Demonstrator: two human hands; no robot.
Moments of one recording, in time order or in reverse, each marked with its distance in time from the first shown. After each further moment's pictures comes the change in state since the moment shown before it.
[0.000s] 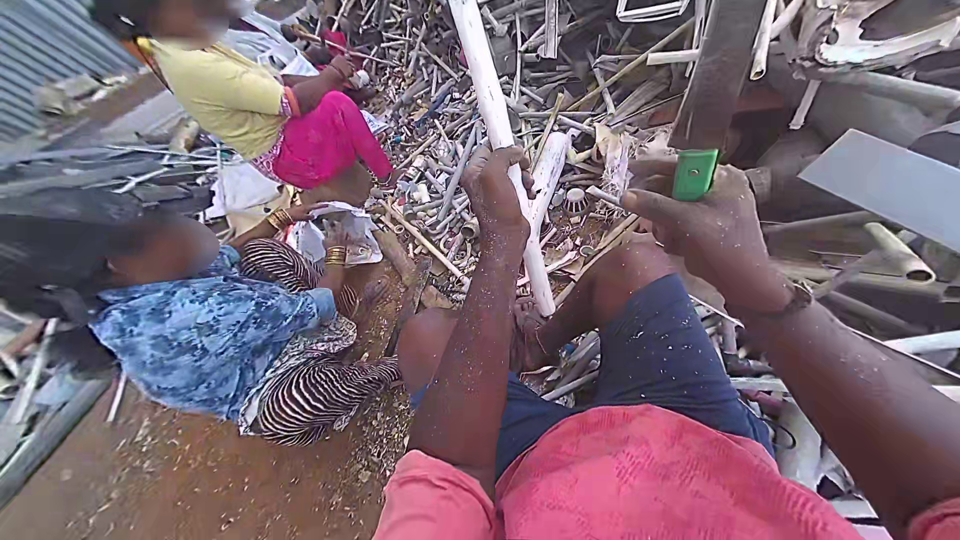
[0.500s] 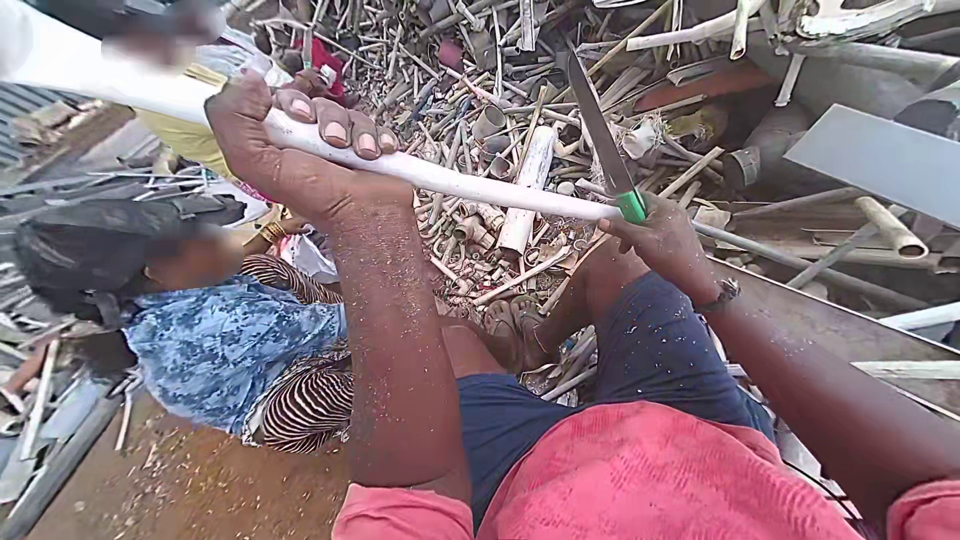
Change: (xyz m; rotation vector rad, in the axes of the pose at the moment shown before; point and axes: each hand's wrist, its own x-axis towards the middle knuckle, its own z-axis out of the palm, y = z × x) left_hand 0.027 0.101 -0.031 -0.498 -0.025 0.344; right_hand -0.005 0.070 0.004 -0.278 0.011 0.165
